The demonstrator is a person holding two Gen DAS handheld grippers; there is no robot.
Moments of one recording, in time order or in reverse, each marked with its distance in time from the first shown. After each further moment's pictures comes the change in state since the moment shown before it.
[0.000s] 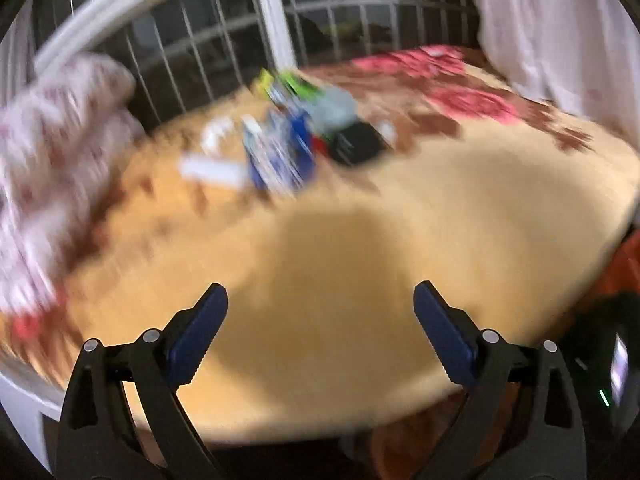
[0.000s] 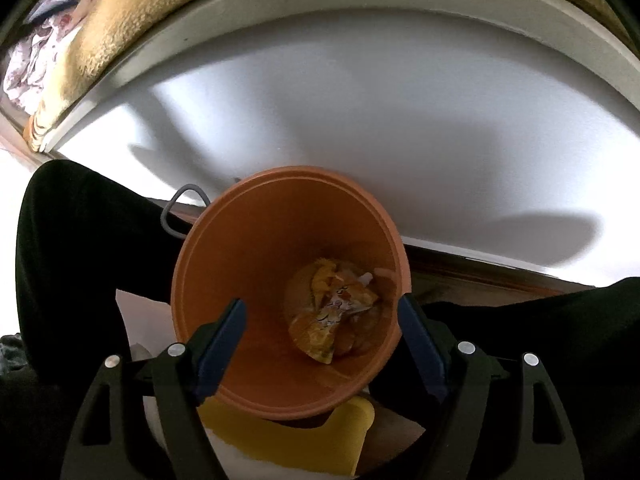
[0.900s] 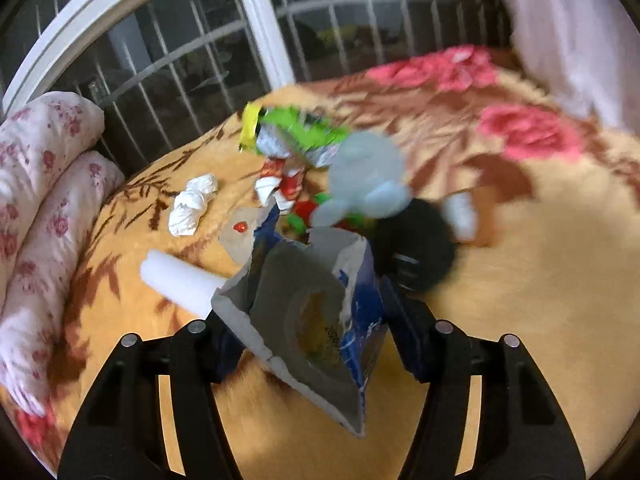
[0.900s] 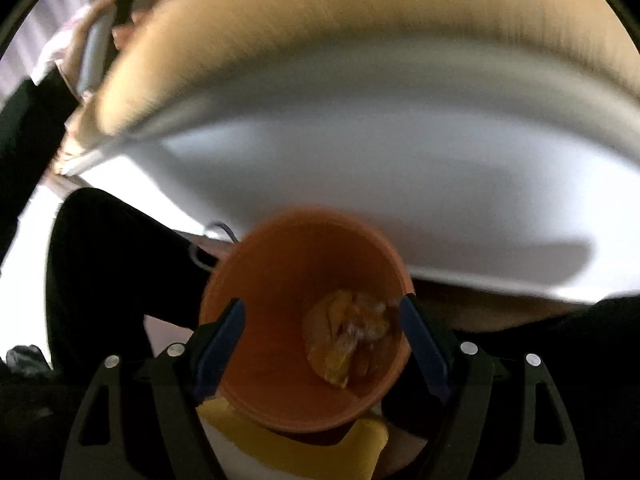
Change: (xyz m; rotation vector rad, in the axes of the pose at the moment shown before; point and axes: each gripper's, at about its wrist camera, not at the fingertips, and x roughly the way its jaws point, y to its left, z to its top) left arm 0.081 0.007 0.072 0.041 -0.031 -0.045; right arm -0.046 0.010 0.005 -0.027 -0.164 0.053
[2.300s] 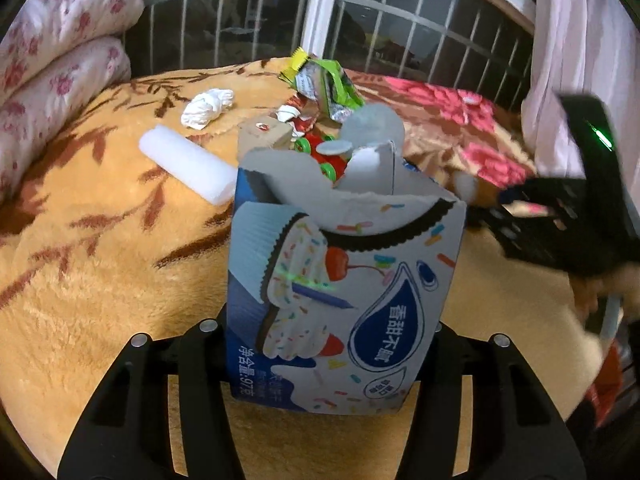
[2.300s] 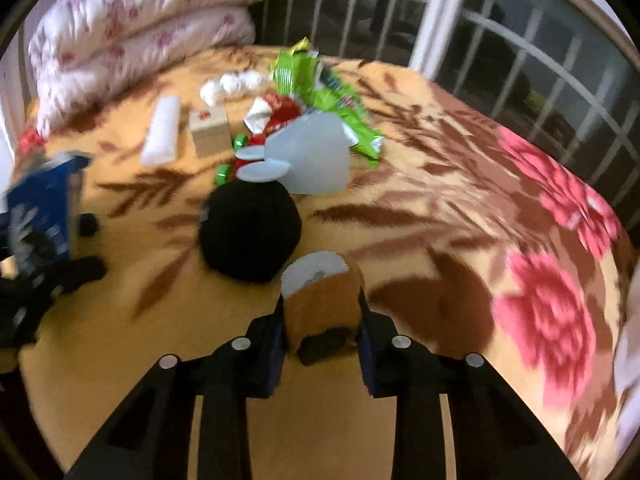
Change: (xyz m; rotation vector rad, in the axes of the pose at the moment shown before) left arm -0.011 0.032 -0.053 -0.377 0.034 -0.193; right arm 0.021 0.003 0.308 -0.451 -0.124 -0.185
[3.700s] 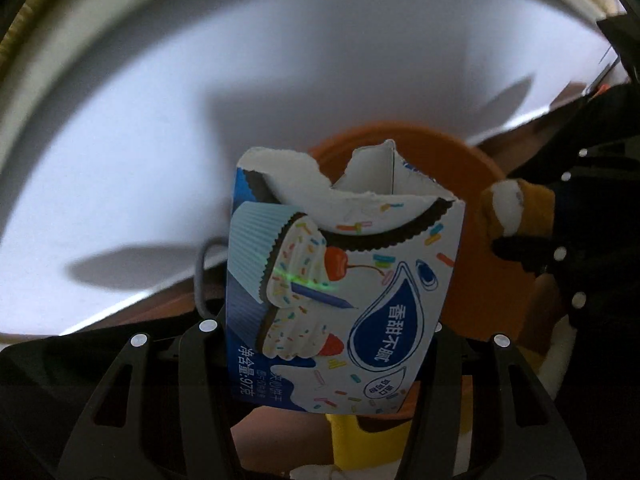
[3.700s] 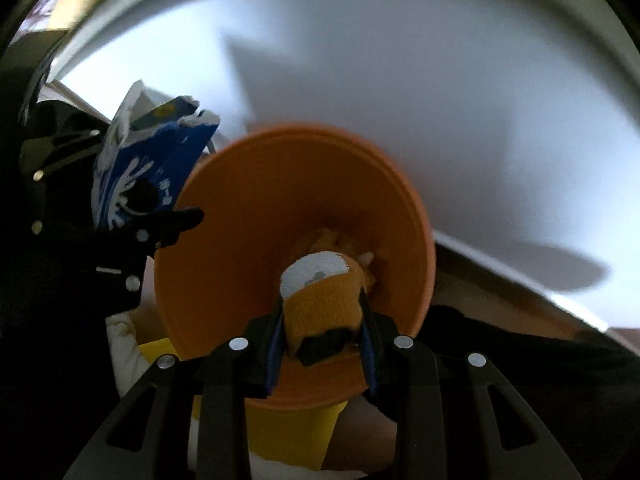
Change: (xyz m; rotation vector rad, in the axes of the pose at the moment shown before) left arm 0.041 -0.067 -0.247 0.411 0.566 0.057; right arm 0.022 0.153 -0.280 0.276 0.459 0.193
